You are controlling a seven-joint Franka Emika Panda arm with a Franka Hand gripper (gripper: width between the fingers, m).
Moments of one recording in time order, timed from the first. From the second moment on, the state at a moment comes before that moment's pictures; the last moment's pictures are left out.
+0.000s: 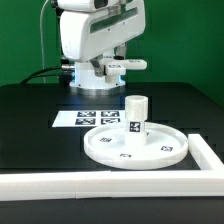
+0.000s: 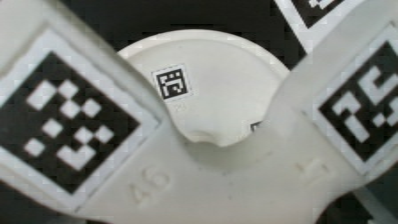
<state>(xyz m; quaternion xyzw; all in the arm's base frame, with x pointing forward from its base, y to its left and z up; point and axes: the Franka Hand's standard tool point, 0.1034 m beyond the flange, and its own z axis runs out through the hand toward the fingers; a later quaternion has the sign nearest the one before) 0.486 -0.005 0.143 -0.90 -0.42 0.07 0.07</state>
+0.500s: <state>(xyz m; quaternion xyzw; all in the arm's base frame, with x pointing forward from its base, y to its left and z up) 0.493 0.009 0.137 -0.90 -0.43 0.06 0.06</state>
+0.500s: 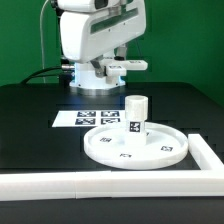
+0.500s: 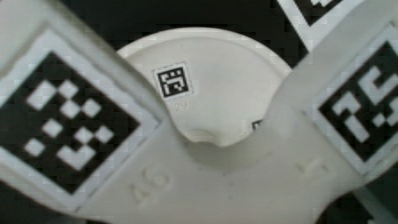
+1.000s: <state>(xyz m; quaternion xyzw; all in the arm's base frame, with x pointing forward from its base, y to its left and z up) 0.503 0.016 0.131 -0.90 -0.44 0.05 0.06</state>
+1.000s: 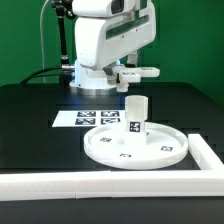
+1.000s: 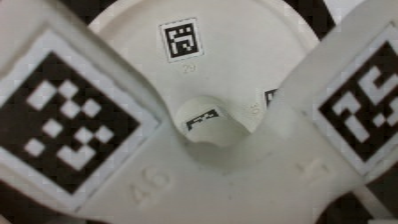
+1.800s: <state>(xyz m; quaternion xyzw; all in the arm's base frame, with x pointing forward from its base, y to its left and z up) 0.510 0.040 0.118 -0.90 -0.42 0.06 0.06</state>
